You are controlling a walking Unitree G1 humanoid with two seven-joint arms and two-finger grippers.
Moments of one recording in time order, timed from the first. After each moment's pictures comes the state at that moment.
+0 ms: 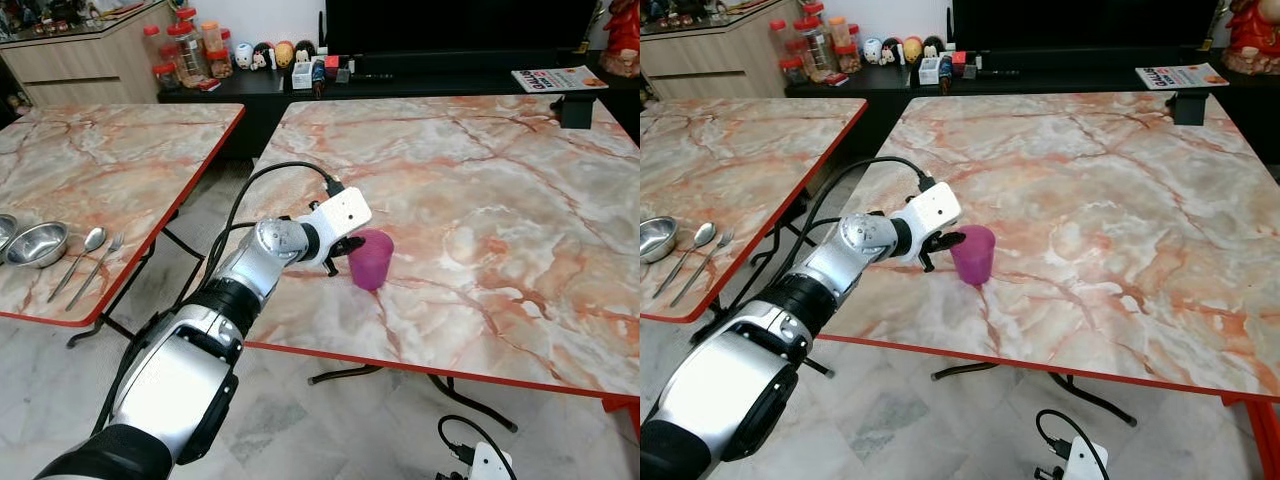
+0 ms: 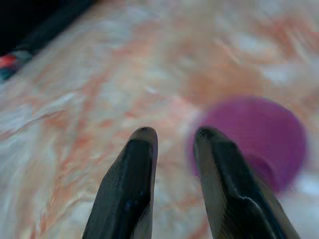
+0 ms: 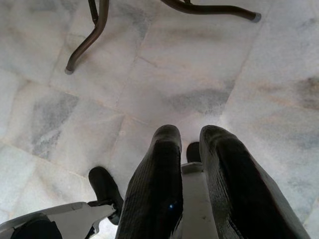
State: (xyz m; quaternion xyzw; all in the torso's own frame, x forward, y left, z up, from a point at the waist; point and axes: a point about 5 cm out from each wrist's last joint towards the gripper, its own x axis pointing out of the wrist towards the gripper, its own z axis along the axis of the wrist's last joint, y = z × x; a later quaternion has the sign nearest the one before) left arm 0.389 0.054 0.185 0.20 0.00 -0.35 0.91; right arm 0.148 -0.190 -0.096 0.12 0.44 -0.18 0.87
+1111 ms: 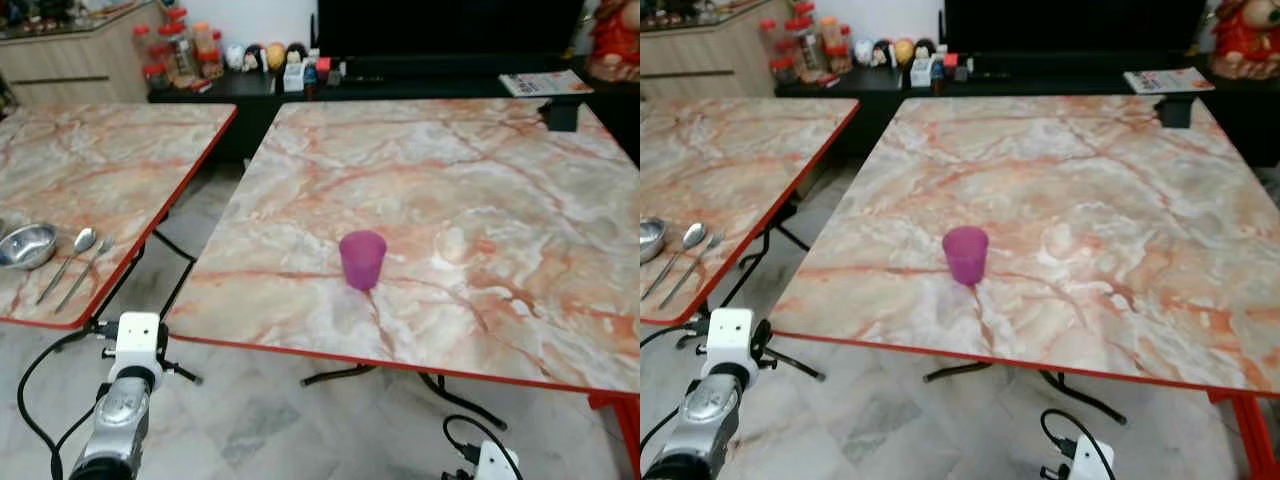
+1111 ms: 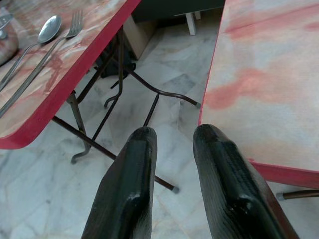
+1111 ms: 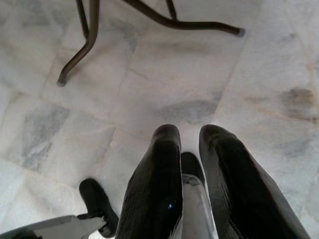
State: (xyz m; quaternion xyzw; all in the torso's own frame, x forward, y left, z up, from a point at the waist) left arm 0.274 0.262 0.024 0.11 0.14 0.10 0.98; right arm 0.149 -0.200 -0.094 0.11 0.43 -0.18 0.88
